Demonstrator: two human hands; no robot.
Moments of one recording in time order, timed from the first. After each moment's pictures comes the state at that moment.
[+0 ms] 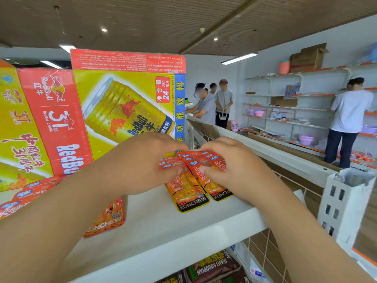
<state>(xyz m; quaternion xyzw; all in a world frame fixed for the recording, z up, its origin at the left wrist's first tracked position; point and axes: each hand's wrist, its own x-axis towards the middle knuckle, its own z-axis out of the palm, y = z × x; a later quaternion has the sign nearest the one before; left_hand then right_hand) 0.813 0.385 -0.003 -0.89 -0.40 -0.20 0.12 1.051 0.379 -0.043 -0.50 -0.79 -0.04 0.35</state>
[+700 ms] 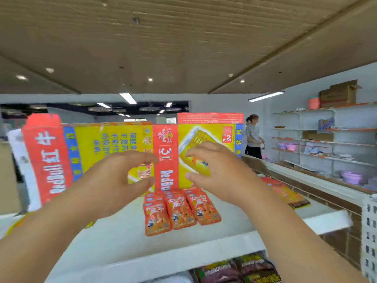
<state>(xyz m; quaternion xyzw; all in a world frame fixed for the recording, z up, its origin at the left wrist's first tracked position) 0.593 0.201 0.051 -0.77 -0.53 -0.34 0.10 0.852 0.257 0.047 -0.37 -0.85 -0.10 0.37</state>
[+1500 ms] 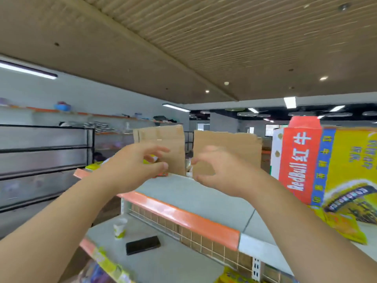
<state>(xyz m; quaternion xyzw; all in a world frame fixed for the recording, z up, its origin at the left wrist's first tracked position) 0.190 -0.124 0.055 -0.48 -0.78 -0.37 0.16 0.341 0.077 0.064 -0.02 -0.96 -0.02 0.27</state>
